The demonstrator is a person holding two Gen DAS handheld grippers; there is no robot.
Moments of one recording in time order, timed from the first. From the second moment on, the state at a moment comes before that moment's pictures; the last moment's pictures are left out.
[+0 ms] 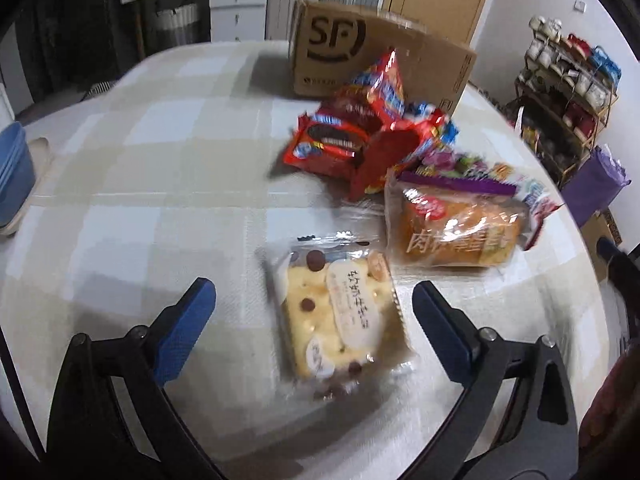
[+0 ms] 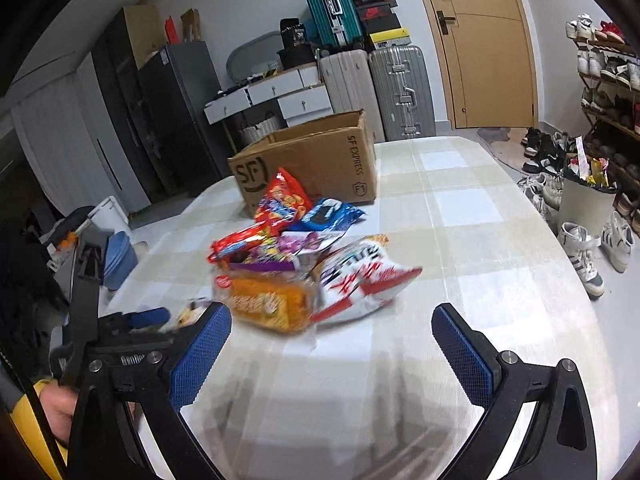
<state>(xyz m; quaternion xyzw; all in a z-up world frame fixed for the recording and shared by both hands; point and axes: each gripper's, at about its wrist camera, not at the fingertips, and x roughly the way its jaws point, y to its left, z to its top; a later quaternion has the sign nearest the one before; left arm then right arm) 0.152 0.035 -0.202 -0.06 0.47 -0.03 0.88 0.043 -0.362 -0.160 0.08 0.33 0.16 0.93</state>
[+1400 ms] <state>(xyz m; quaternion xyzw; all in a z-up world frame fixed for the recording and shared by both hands) 0.101 0.058 -0.143 -0.09 0.41 -0.06 0.91 0.026 -0.384 -0.135 0.12 0.34 0.19 0.91</state>
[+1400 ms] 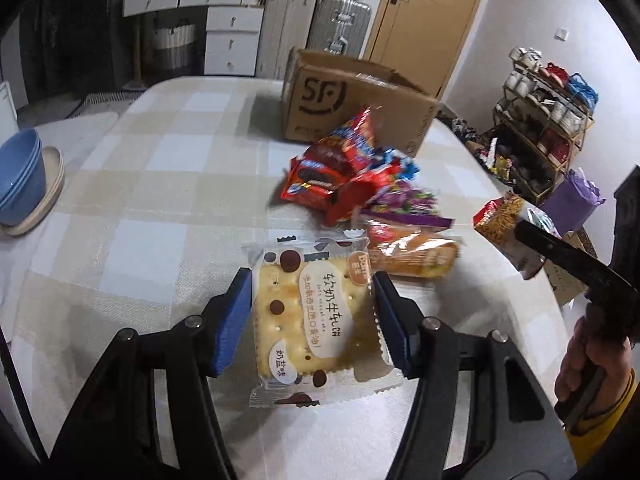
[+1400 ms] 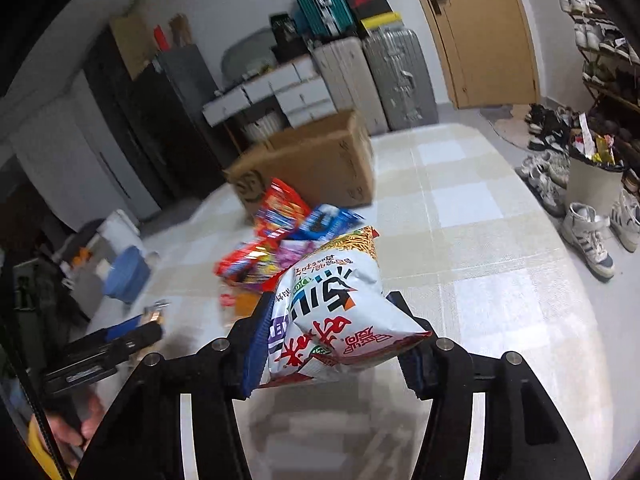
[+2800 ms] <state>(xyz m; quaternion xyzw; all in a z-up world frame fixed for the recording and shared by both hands) 0.112 0.043 0.000 -0.03 0.30 -0.11 0.95 0.030 -0.364 0.015 0.15 0.22 0.29 0.92</state>
